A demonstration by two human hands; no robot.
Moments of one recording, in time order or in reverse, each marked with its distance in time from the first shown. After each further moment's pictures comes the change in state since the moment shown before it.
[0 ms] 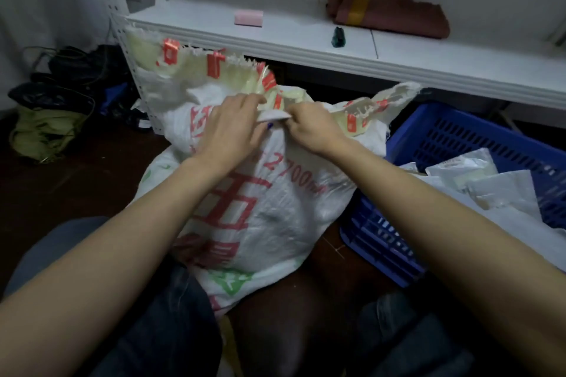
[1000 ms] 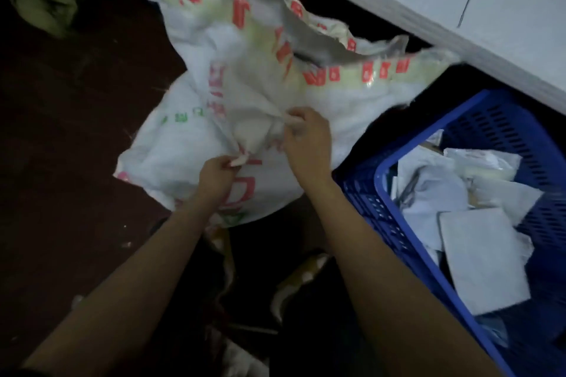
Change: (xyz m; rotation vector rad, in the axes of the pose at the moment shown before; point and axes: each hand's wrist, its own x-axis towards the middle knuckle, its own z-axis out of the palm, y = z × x) left_hand 0.011 0.002 0.010 -0.606 -0.514 -1.478; right_hand 0.048 0.007 -0.004 0.589 -0.146 0.468
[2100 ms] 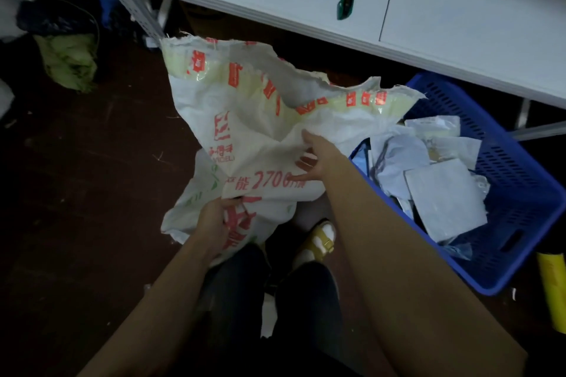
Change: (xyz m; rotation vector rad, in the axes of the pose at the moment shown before) left_hand -0.195 0.082 -0.086 -0.661 -0.203 -0.497; right_hand -0.040 -0.102 -0.122 0.894 -0.113 1.151
